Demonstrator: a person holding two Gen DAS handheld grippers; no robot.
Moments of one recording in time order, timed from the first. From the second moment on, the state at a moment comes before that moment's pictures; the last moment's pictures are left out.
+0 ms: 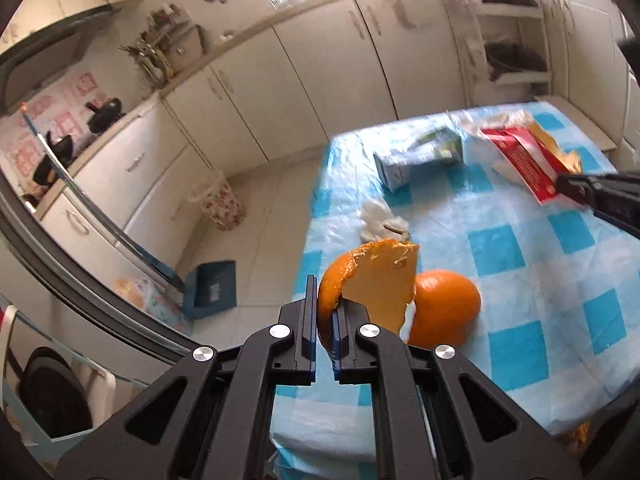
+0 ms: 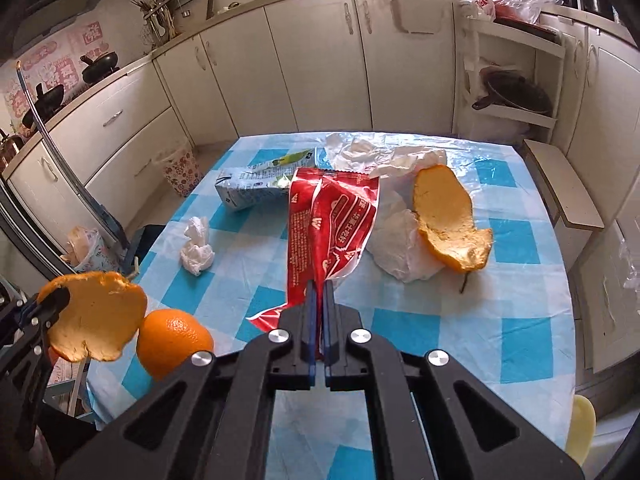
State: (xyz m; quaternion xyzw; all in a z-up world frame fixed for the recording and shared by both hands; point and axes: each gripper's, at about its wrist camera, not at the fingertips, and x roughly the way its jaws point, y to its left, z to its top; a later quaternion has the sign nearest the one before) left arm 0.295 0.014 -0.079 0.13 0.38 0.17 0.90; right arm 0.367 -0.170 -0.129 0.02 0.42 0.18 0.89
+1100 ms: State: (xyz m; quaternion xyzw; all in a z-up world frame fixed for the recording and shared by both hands) left arm 0.276 -0.156 -0.082 0.06 0.36 -0.07 0.93; right arm 0.276 -0.409 -0.161 0.08 0.46 -0.02 0.88
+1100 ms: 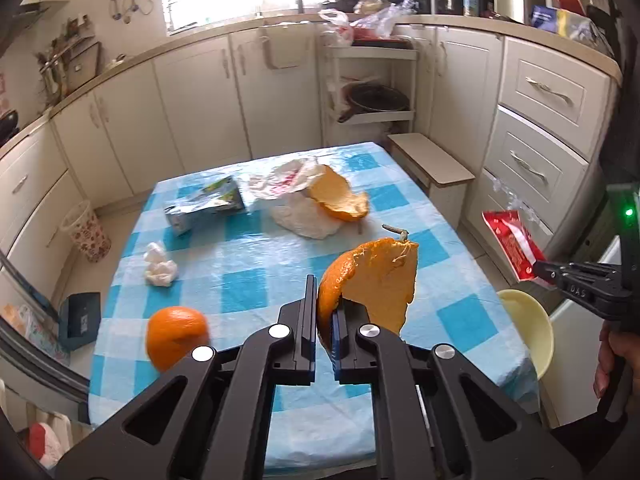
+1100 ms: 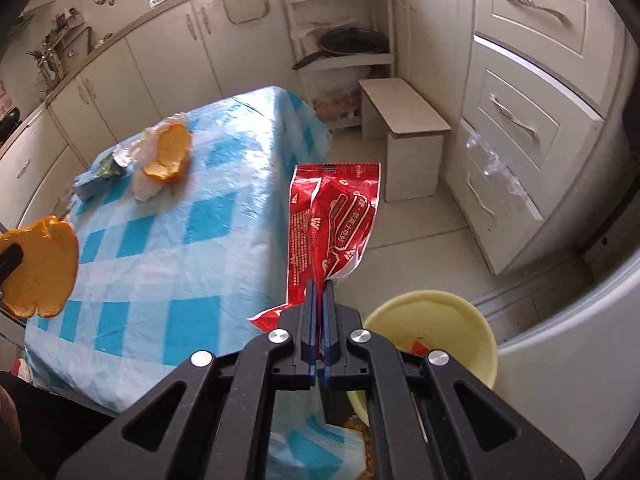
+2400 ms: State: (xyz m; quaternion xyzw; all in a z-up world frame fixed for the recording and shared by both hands) left arm 0.261 -0.257 -0.106 0.10 0.37 -0.19 0.90; right arm 0.251 -0.467 -0.176 0.12 0.47 -0.06 0.87
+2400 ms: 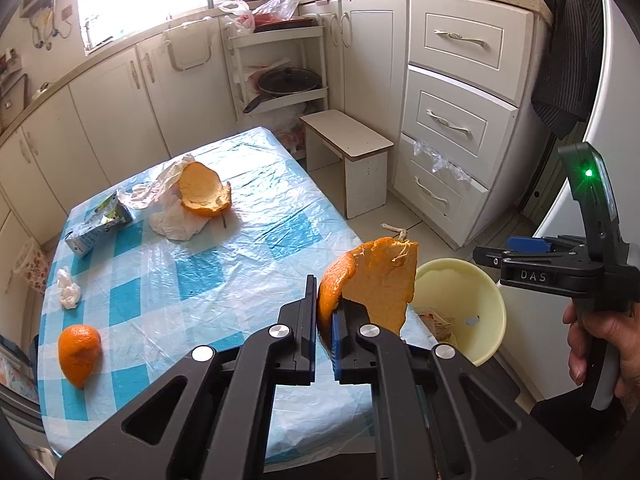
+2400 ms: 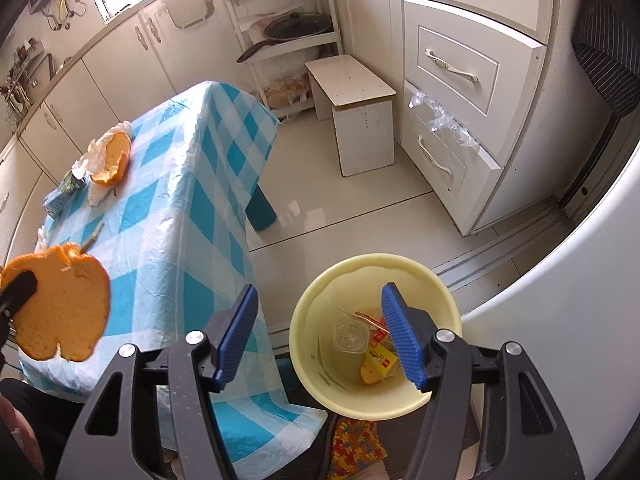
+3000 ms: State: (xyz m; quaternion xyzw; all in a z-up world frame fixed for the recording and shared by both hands) left arm 0.262 -0.295 -0.122 0.09 0.40 -0.24 0.88; right arm 0.238 -0.469 -0.135 0.14 0.41 -0.05 0.90
